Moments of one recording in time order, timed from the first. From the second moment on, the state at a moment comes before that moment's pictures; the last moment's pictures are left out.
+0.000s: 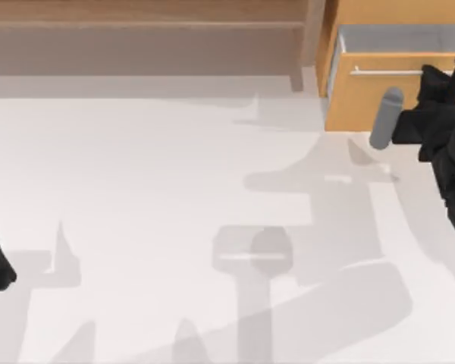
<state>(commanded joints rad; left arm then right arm) 0.00 0.00 0.00 0.00 0.00 0.00 0.20 2.16 0.78 1.37 0.24 -1.55</state>
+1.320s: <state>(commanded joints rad) 0.00 0.00 0.00 0.00 0.00 0.00 0.16 2.30 1.10 1.19 0.20 -1.55</state>
